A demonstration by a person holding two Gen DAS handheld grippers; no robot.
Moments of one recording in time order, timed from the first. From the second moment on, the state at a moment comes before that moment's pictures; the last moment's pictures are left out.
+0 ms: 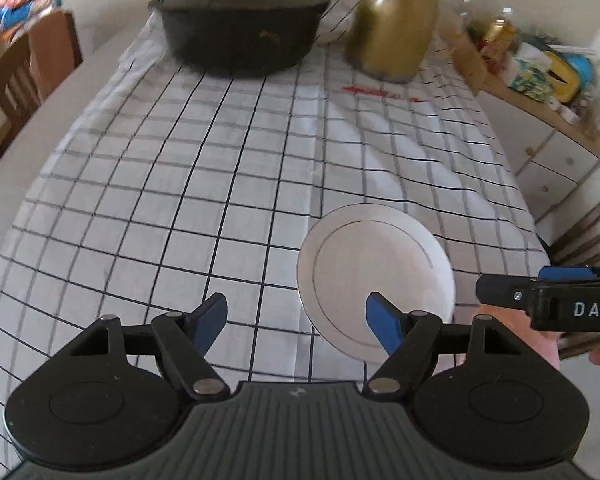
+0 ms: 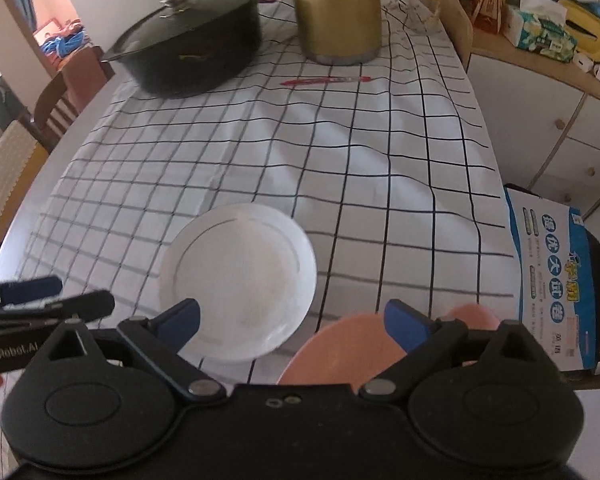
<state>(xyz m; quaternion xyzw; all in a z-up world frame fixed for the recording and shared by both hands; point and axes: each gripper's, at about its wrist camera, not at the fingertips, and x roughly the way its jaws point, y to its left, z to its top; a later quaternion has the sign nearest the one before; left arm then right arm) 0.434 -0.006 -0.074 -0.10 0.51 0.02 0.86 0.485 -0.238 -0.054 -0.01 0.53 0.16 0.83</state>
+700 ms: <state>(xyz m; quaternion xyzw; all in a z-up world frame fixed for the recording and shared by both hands) 0.476 -0.006 -0.126 -0.16 0.53 0.02 0.83 0.523 -0.228 -0.105 0.01 0.57 0.17 0.80</state>
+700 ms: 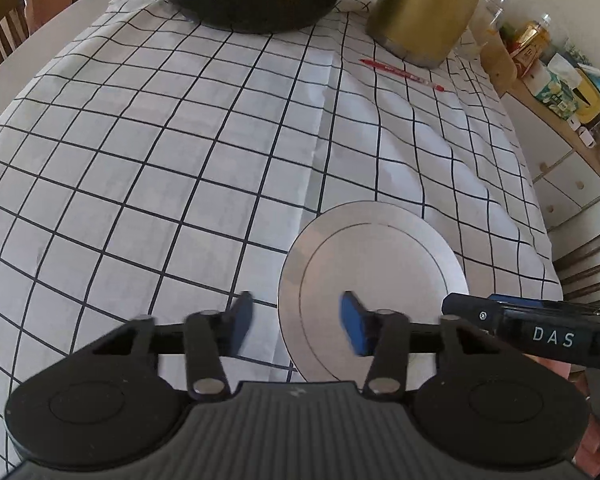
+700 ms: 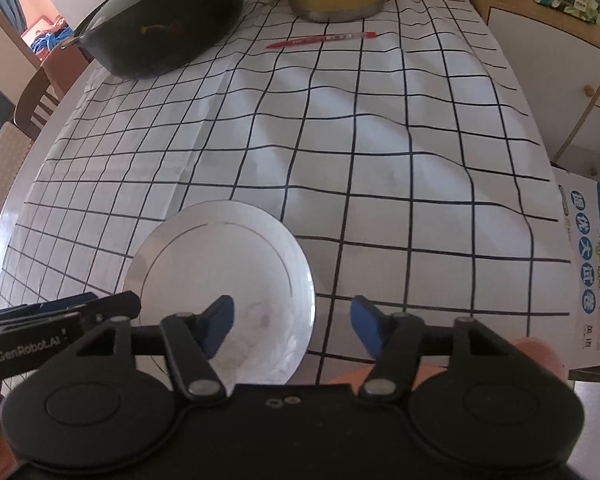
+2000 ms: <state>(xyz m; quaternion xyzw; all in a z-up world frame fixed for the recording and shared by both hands) 0.438 0.007 -0.121 -0.14 0.52 0.02 0.84 0.480 -0.213 -0.104 -0.02 0.58 0.18 0.80</state>
